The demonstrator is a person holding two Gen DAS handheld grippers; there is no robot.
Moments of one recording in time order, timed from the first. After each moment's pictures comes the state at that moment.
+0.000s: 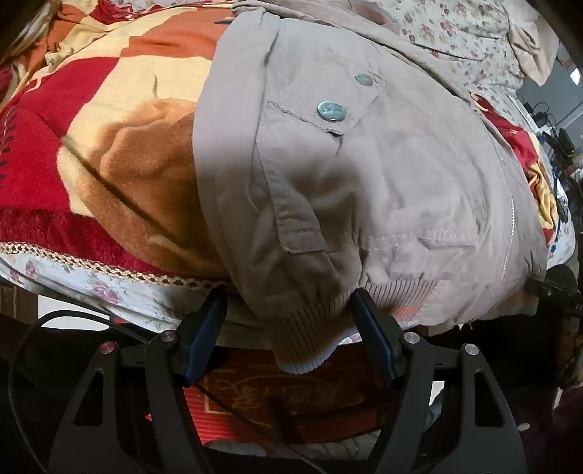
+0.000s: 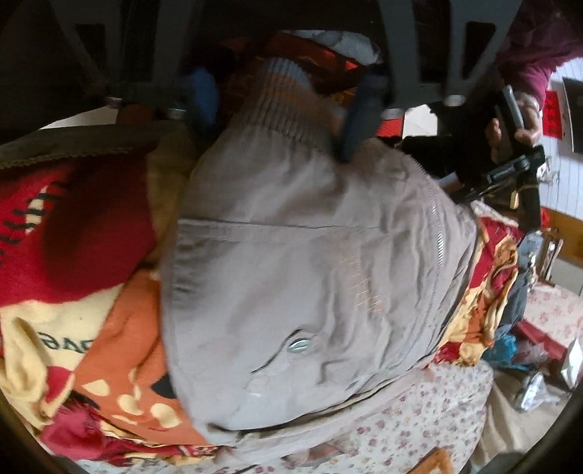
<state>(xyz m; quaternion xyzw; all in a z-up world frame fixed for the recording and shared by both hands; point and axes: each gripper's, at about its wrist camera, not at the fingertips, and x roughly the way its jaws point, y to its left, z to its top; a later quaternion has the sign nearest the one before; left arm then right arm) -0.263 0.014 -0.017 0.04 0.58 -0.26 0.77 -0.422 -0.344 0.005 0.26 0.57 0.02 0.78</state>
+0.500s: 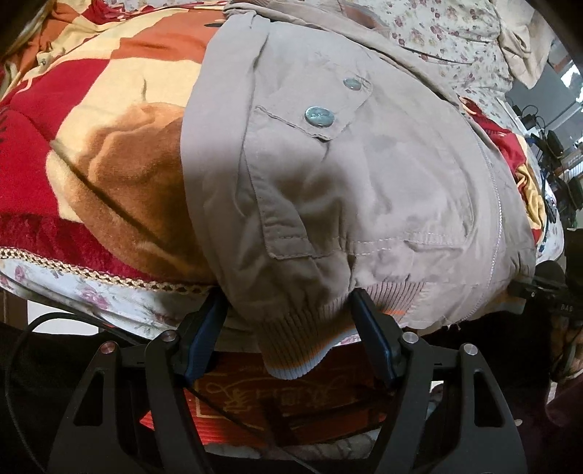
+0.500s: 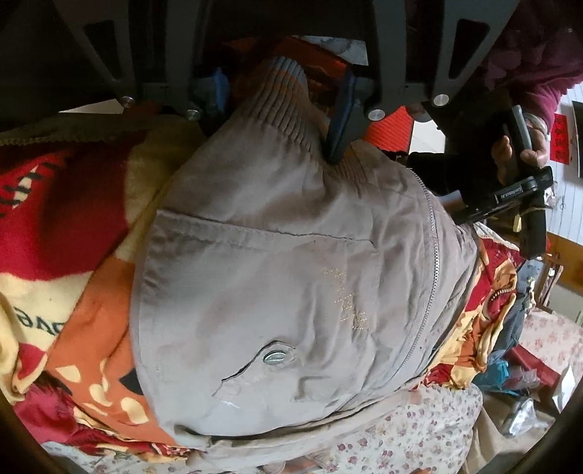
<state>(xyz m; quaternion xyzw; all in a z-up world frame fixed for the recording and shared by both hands) -0.260 0.011 -0.016 0.02 0.58 -0.28 0.77 -0.412 -0.338 0.000 0.23 0.59 0.05 0.77</state>
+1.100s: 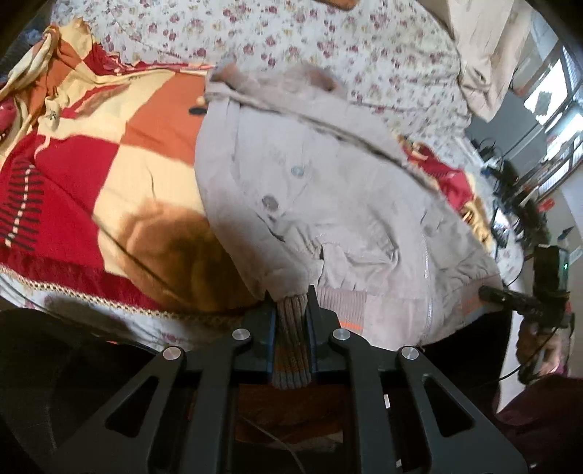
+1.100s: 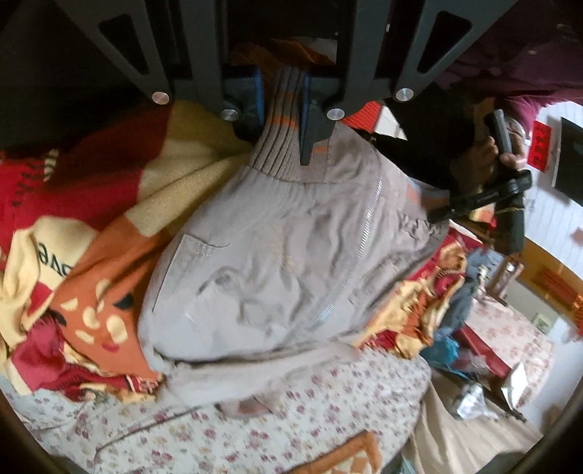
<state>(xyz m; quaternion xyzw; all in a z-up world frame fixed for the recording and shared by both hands) -0.270 0.034 0.078 -0.04 0.50 -0.33 0.80 -0.431 -0.341 0.072 0.24 0.49 0.10 0.83</state>
